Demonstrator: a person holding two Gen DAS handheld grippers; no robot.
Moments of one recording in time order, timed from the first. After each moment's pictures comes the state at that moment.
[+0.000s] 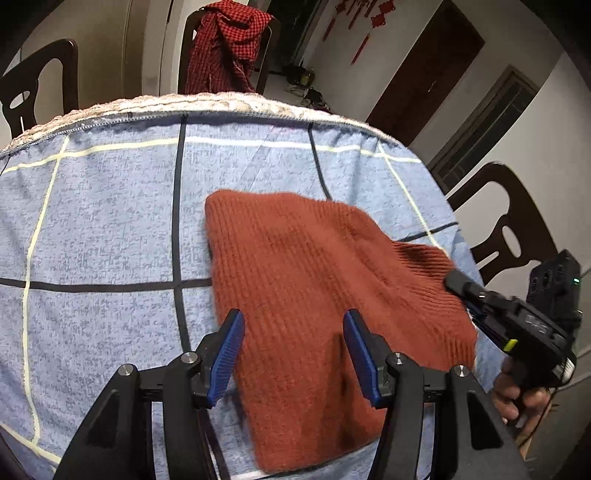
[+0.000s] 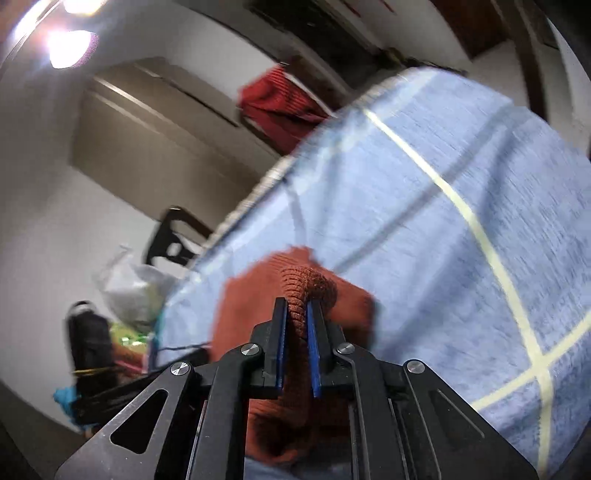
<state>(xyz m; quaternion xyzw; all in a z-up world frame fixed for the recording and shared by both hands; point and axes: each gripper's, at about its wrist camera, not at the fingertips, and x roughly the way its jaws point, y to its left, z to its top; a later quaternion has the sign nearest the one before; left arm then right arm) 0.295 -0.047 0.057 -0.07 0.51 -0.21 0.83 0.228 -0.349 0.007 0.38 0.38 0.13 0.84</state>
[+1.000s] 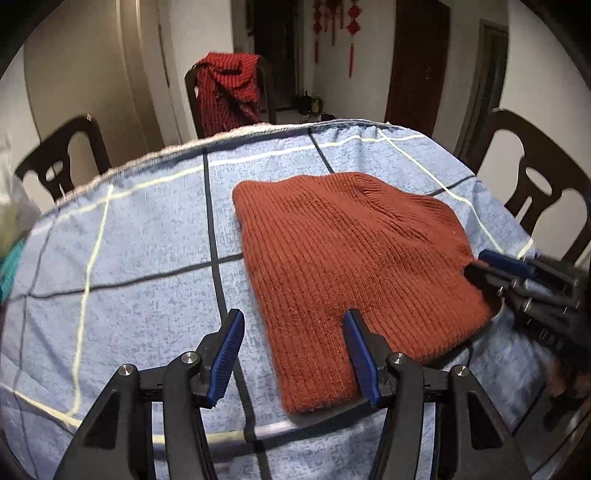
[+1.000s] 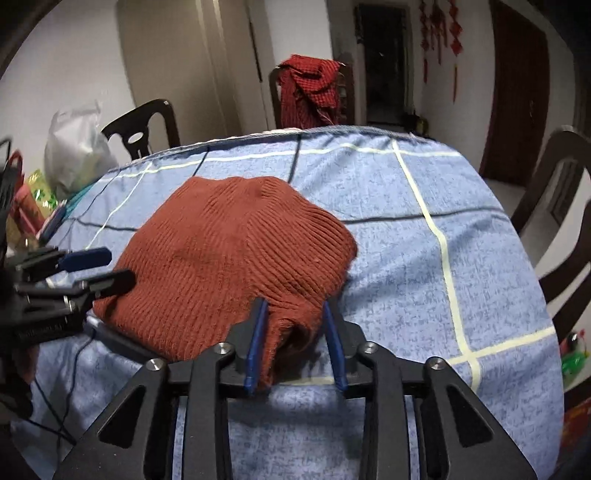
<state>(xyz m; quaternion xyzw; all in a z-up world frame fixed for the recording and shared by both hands) 0.228 -0.060 0.053 0.08 0.41 -0.15 0.89 0.178 -0.292 0.021 0.05 0.39 0.08 0.91</state>
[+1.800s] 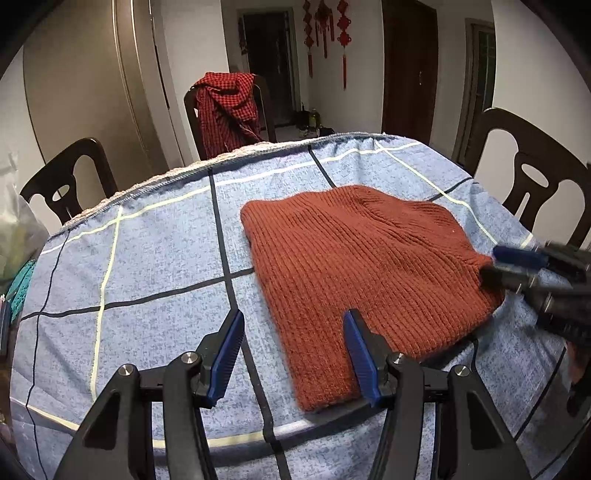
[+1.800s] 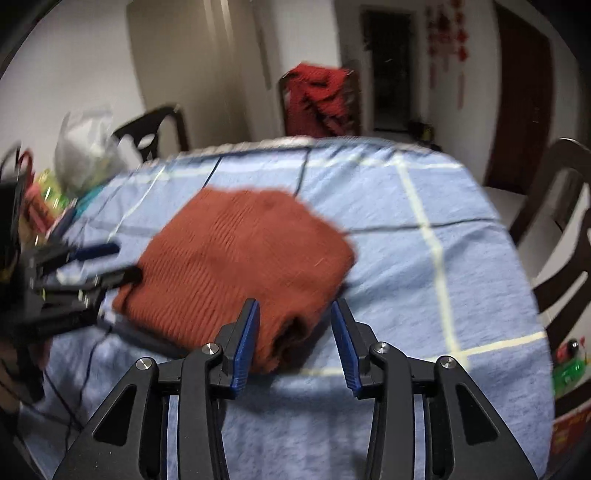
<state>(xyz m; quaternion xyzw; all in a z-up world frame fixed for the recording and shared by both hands) 0.219 -0.057 0.057 0.10 0.39 -0.15 0.90 0.161 -0.277 0.031 0.03 0.38 0.10 0.92</state>
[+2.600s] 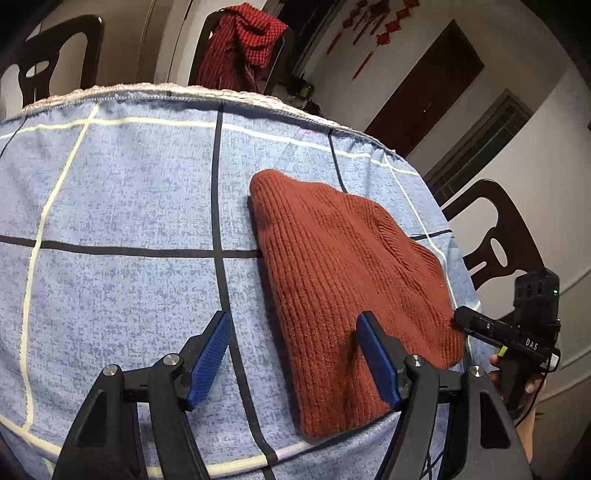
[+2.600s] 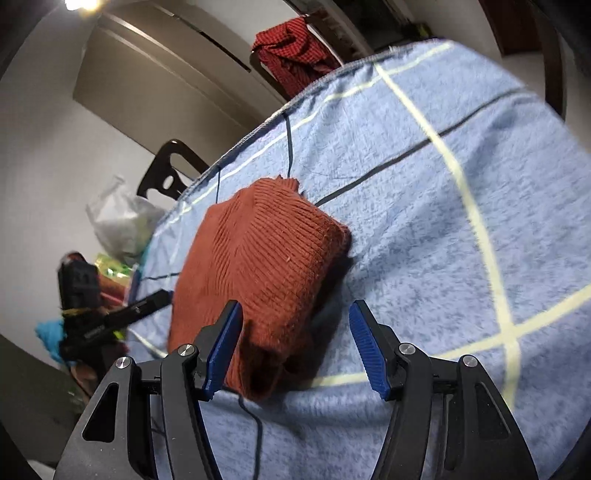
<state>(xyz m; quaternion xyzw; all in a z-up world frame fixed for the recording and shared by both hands) 0.278 0.001 0.041 -0.12 0.49 -0.23 0.83 0.210 -0.345 -0.001 0.30 0.45 0.19 0.82</state>
